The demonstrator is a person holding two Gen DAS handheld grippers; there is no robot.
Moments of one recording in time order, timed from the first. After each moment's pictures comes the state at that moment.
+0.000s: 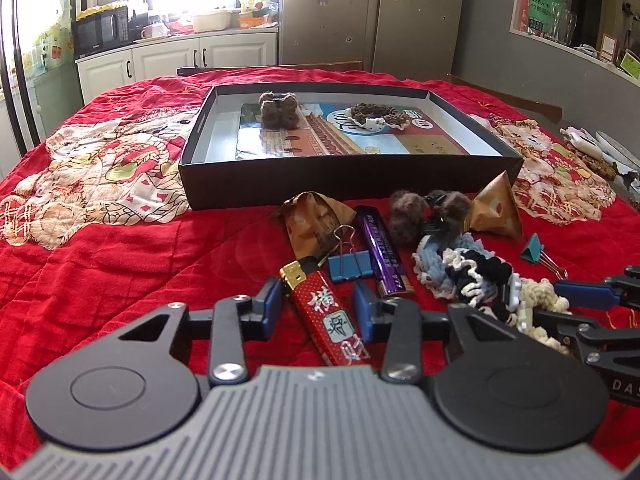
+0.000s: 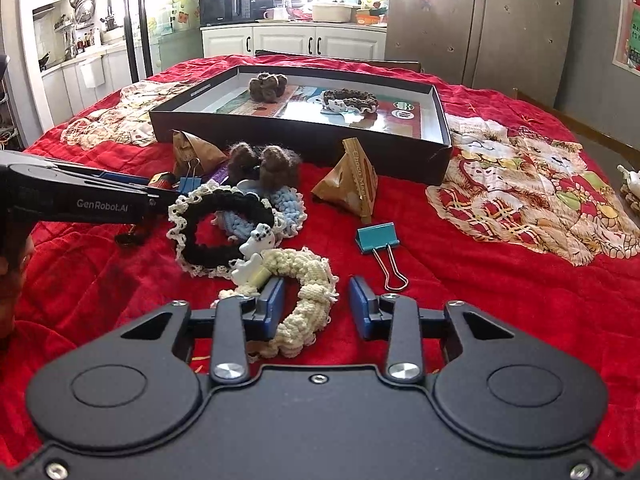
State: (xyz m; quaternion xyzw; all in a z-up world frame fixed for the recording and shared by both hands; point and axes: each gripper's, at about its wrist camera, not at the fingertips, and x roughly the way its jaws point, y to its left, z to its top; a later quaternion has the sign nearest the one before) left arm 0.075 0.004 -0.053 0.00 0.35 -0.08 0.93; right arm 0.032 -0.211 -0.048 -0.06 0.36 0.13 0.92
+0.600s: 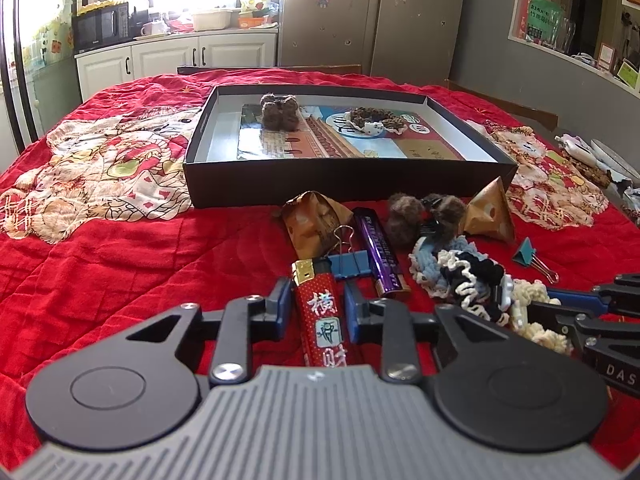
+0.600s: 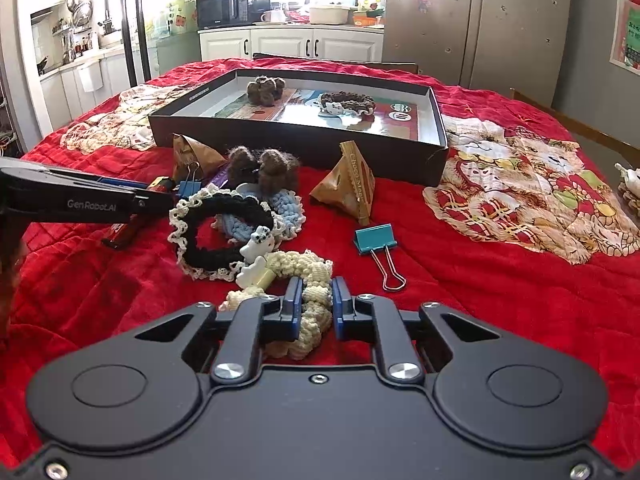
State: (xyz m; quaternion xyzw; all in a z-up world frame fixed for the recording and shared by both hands) left arm 0.070 0.010 -0.050 -0.01 0.34 -0.09 0.93; right arm 0.030 -0.214 -0.046 -0.05 0.35 0.13 0.93
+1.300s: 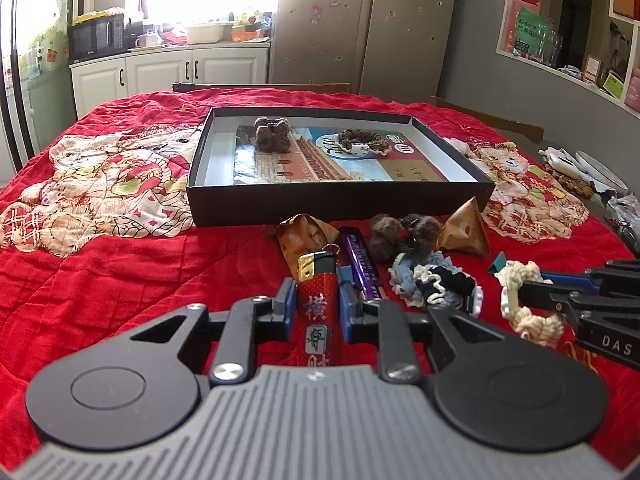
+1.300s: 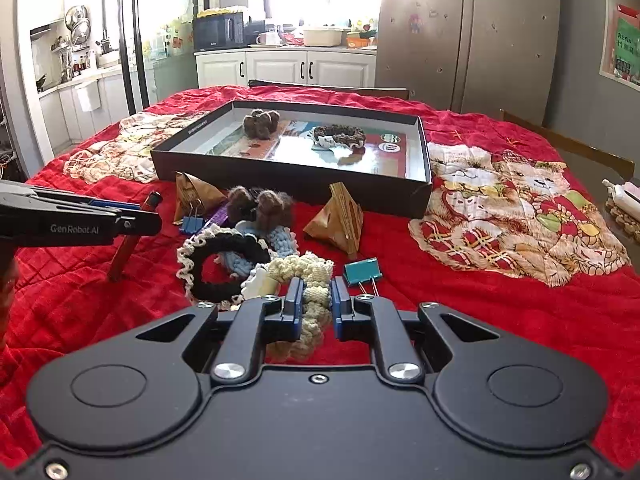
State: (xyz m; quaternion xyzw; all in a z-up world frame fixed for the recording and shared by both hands) left arm 0.055 0.013 -0.029 -0.02 0.32 -0.11 0.94; right arm 0.023 -0.218 -0.020 -0.05 0.32 0.12 0.94
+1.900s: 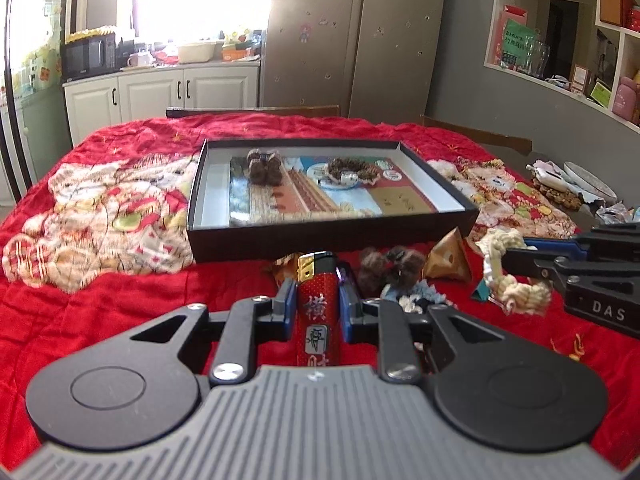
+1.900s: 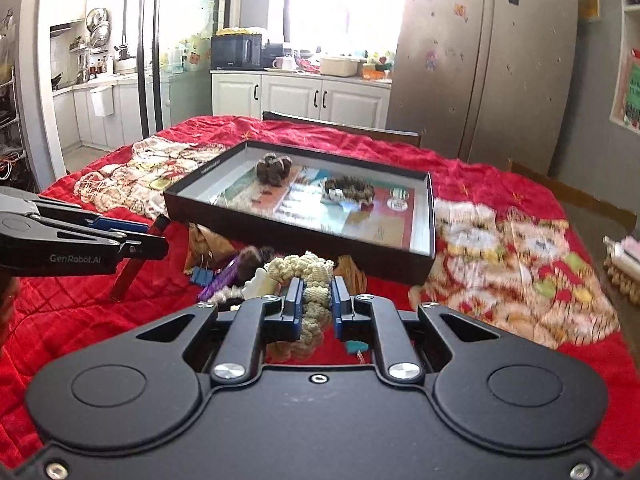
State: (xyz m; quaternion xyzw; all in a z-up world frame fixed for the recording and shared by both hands) left arm 0.054 0.014 0.000 -0.01 0.30 -0.12 0.95; right arm 0.035 -0.206 0.019 -0.08 0.28 0.14 0.95
